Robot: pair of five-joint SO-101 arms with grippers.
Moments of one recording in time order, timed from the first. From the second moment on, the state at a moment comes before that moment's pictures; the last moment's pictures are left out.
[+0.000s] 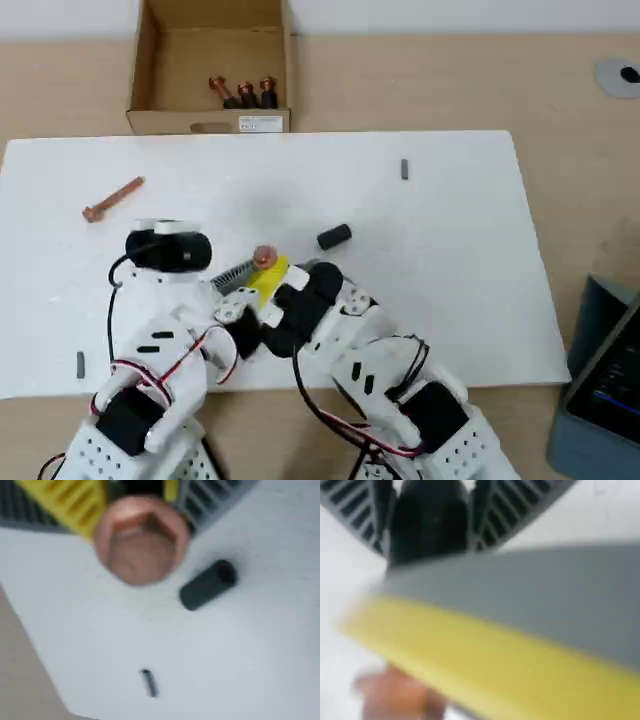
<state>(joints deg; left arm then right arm) 30.7 -104.3 85.0 43.9 21.4 -42.5 -103.3 88.0 48.3 9.8</state>
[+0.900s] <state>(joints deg) -0.8 -103.9 82.7 44.1 9.5 -28.5 -103.3 83.8 52.5 -5.8</state>
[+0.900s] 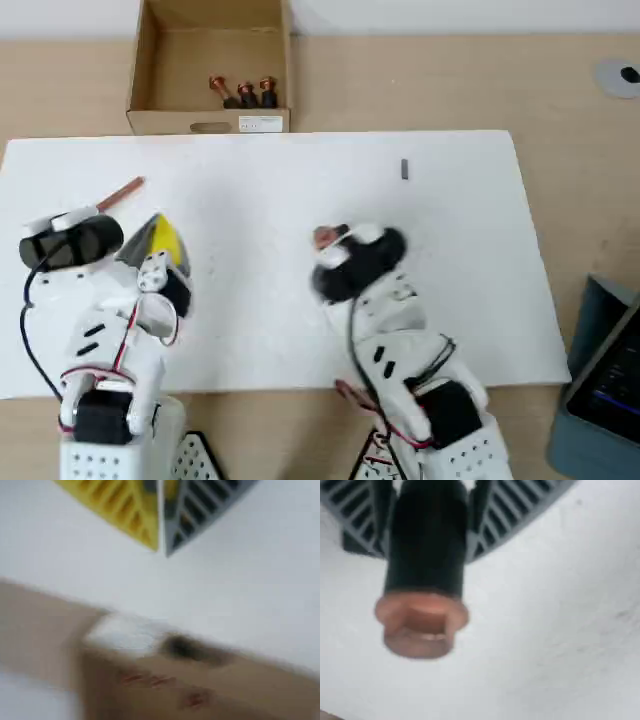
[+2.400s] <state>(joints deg) -8.7 -103.8 96.3 51.6 6.3 -26.8 35.5 -37.1 39.7 7.1</state>
